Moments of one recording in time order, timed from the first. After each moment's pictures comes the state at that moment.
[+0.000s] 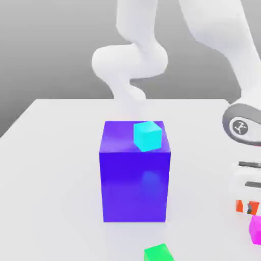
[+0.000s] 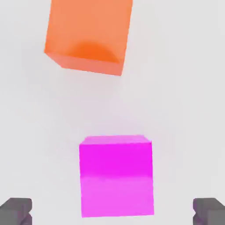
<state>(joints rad) 0.29 0.53 0.32 -2.23 -0.38 2.71 -1.28</state>
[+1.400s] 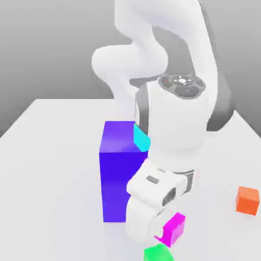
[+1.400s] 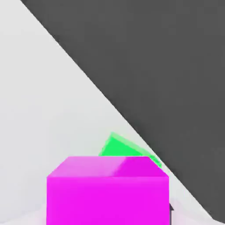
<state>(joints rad) 0.22 0.29 -0.09 -2.33 0.05 2.61 0.11</state>
